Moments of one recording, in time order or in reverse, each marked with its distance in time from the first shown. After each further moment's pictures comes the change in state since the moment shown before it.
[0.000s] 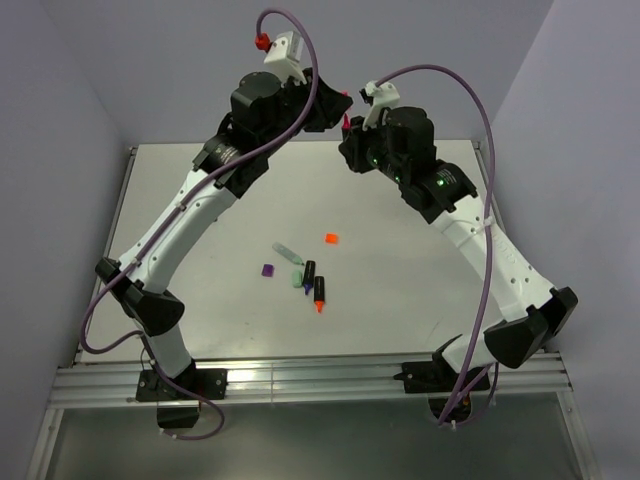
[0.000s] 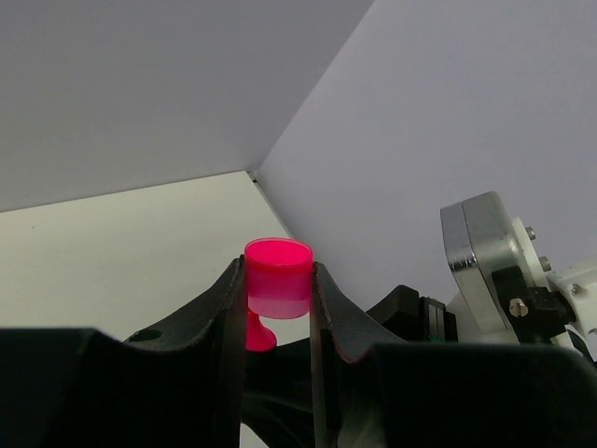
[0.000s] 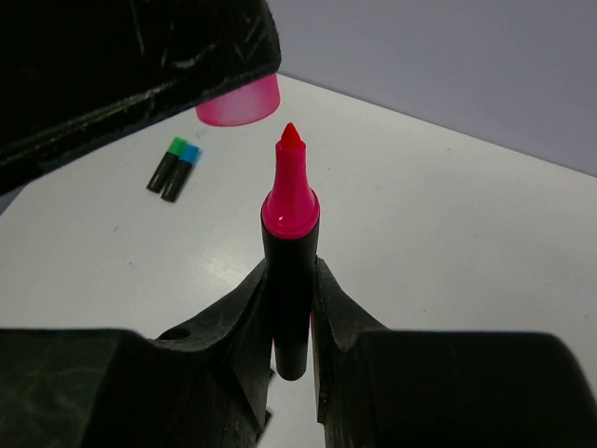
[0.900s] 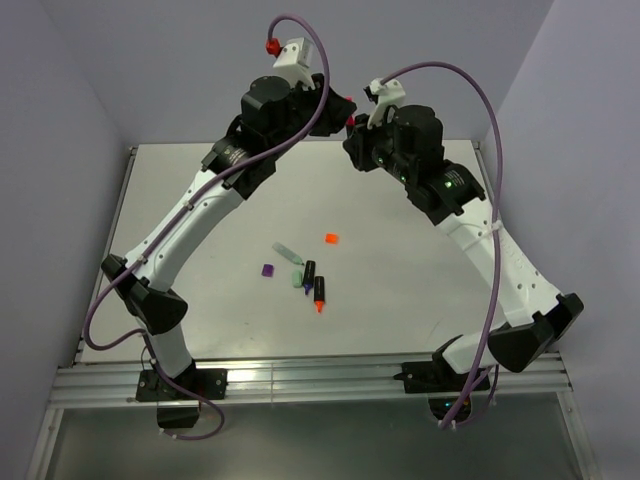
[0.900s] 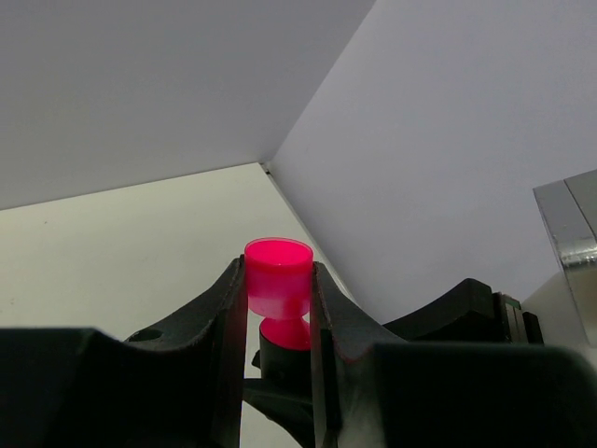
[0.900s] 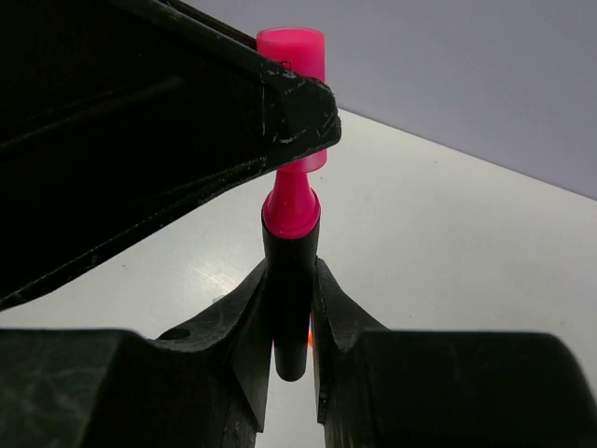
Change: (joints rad) left arm -0.027 0.020 -0.009 0.002 -0.032 0.038; right arm 0.000 -0.024 0.018 -0.013 0.009 -0.042
